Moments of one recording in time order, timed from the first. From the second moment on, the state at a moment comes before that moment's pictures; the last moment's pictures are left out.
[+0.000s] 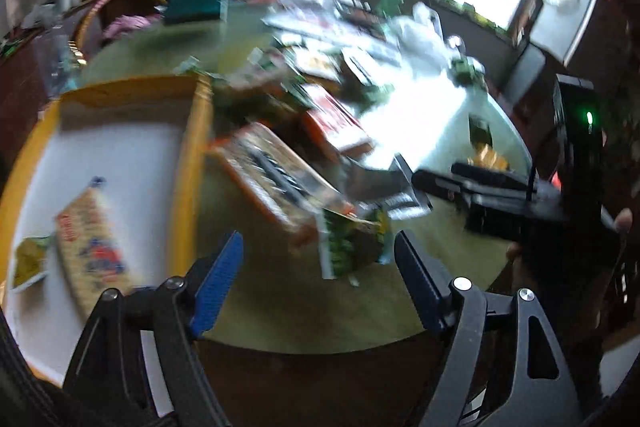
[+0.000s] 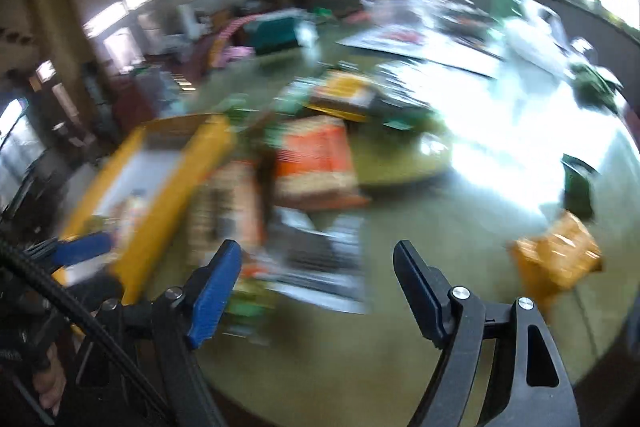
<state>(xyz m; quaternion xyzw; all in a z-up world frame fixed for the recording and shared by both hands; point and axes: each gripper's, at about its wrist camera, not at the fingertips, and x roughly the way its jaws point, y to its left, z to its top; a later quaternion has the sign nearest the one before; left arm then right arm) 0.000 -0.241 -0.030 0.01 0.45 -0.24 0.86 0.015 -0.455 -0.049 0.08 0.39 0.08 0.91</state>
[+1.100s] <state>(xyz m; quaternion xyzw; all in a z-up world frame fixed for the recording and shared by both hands) 0.008 -0.285 -0.065 0.07 0.45 -0.22 0.86 0.079 -0.439 -0.077 -0.02 0.42 0.06 0.91</state>
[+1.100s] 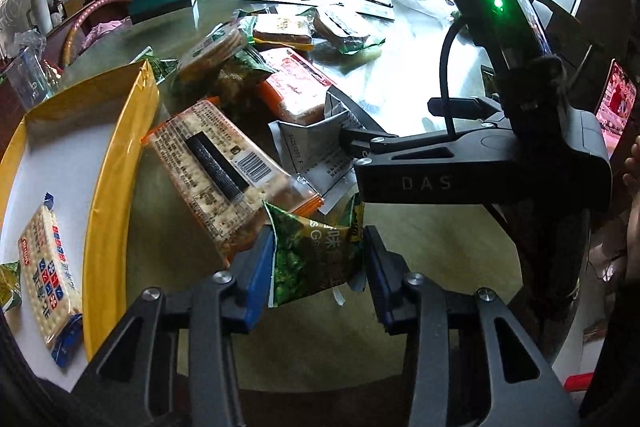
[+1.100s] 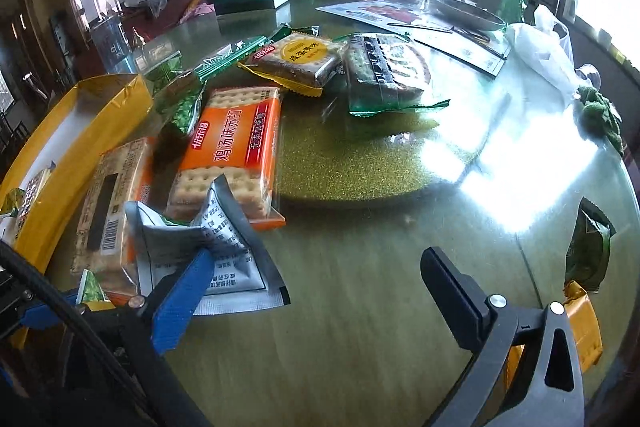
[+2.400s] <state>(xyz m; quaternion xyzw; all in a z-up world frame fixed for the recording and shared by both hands) 0.012 -0.245 -0.056 0.00 0.45 -0.21 0.87 0.079 -0.438 -0.078 -0.02 0.42 0.06 0.91</state>
